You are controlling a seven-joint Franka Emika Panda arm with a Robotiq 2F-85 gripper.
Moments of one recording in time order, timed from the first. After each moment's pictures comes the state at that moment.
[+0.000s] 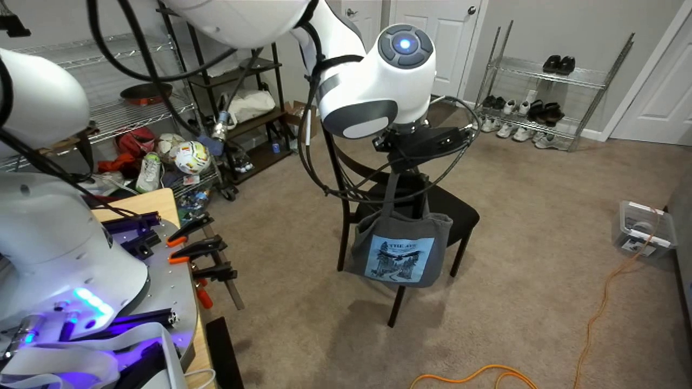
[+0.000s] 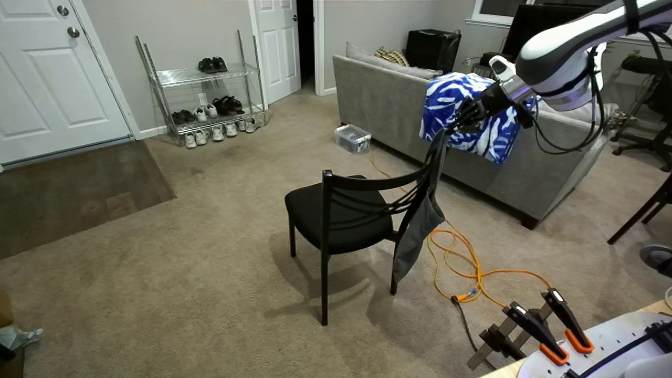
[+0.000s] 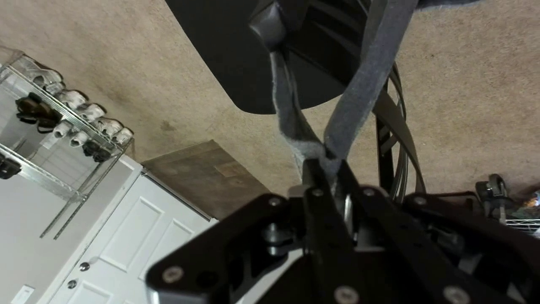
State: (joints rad) arm -1.27 0.75 1.10 -2.19 -0.11 2.91 -1.65
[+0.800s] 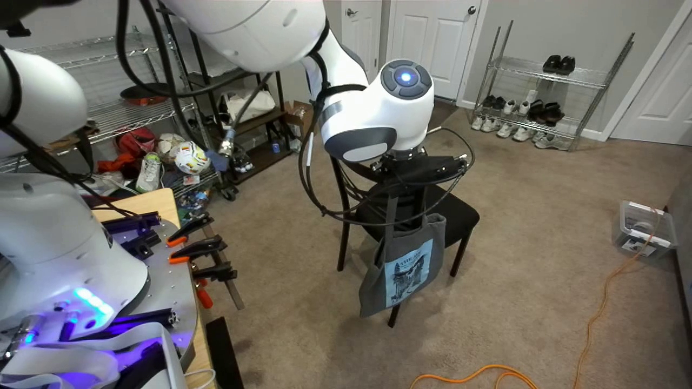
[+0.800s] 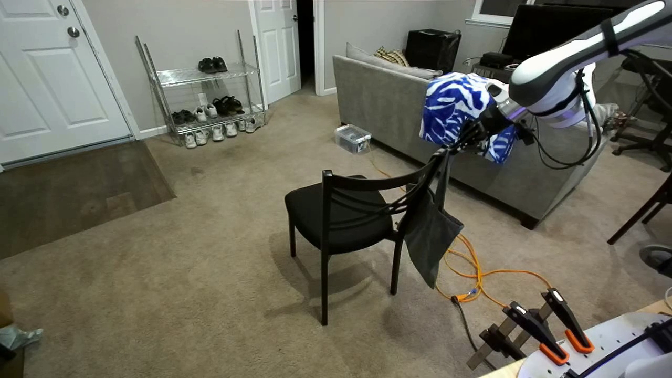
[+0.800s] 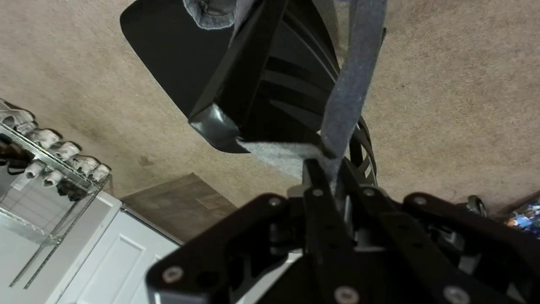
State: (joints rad) arm -1.16 0.75 0.94 -2.17 -0.11 2.91 -1.65
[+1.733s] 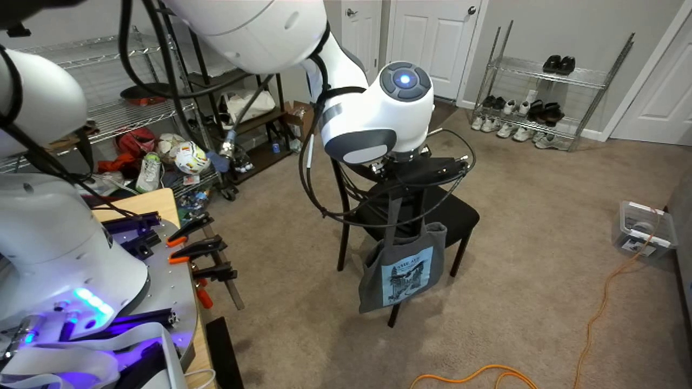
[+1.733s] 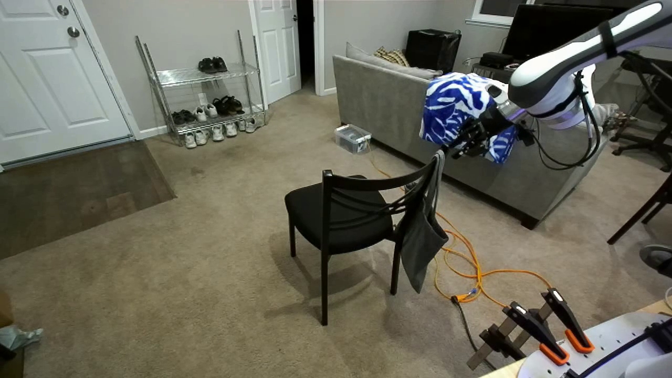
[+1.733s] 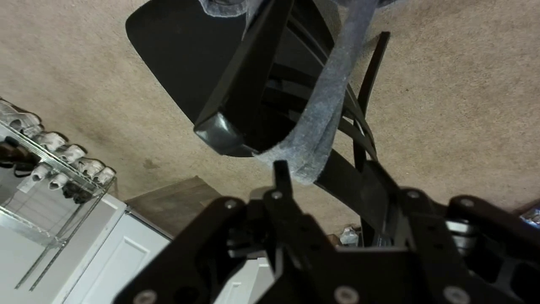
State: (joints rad) arm -1.15 0.75 0.92 -2.17 -0.11 2.93 -1.65
